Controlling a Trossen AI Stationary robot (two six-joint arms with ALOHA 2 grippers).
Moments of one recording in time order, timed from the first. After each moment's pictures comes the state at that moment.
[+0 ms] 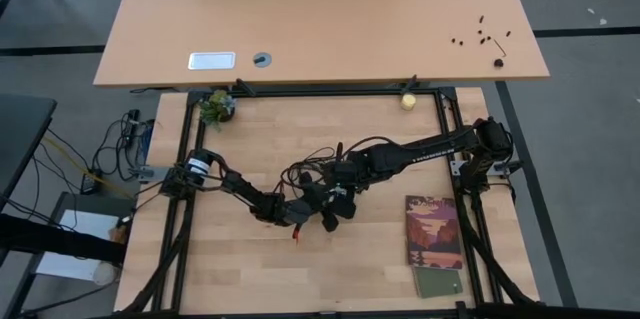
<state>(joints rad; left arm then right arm) -0.27 2.13 0.92 0.95 -0.75 -0.27 0.12 1.80 1.43 -0.83 0.03 0.45</state>
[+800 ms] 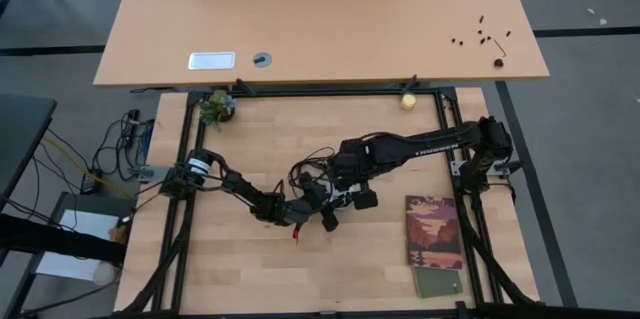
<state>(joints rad) -0.27 2.13 0.92 0.94 -0.75 -0.27 0.10 1.80 1.57 -1.12 0.13 -0.12</state>
